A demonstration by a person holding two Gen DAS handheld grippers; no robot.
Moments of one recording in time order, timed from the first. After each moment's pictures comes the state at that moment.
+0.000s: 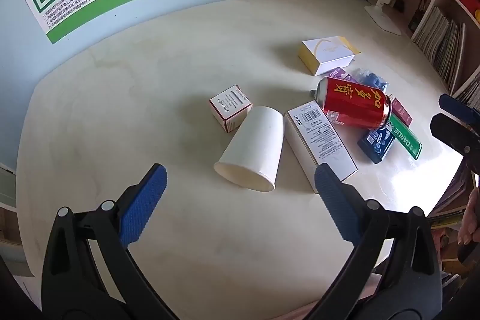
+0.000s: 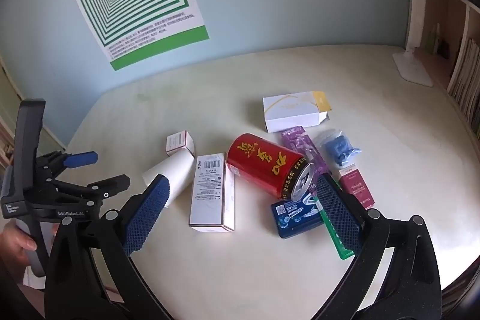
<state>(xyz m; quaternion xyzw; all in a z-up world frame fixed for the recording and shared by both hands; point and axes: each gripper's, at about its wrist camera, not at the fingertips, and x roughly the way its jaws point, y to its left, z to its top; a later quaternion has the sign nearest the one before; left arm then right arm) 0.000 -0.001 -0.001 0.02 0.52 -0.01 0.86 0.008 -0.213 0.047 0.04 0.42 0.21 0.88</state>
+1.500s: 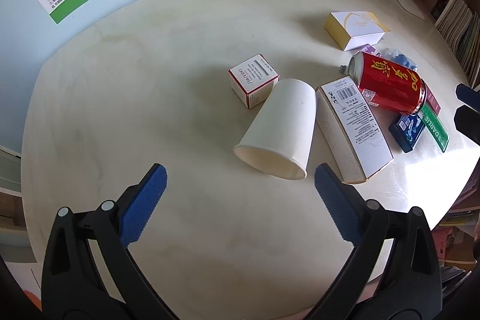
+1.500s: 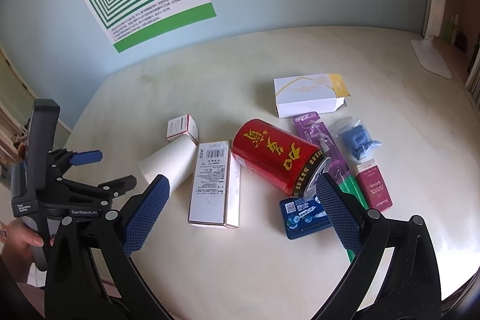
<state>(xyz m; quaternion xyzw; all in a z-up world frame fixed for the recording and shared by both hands) 0.010 0.012 -0.030 0.02 0.56 0.03 0.83 0.031 -0.199 0.027 0.03 0.46 0.24 0.85</state>
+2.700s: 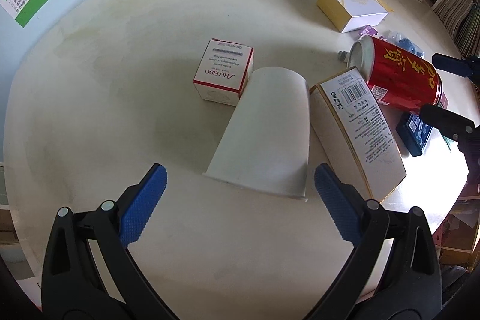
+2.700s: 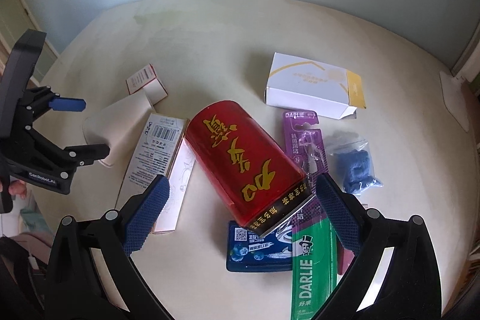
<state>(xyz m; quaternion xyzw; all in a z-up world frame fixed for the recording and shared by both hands) 0.052 0.003 -0.075 0.02 0.61 -0.03 0.79 0.093 -0.178 -0.030 -0.13 0.51 0.29 0.80</state>
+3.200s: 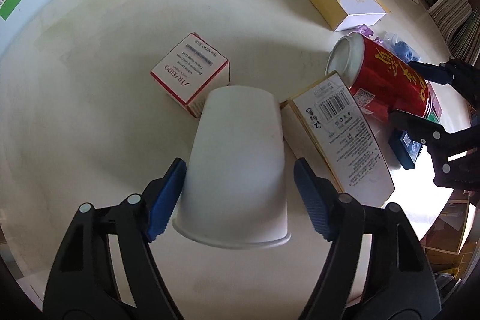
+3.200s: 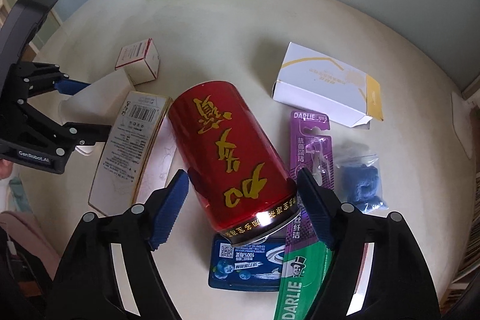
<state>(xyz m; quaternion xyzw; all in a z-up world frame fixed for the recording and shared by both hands) 0.069 -0.004 -0.090 -0.01 0.63 -0.05 0.78 0.102 -0.161 -0.050 -0.19 0.52 0.30 0.78</state>
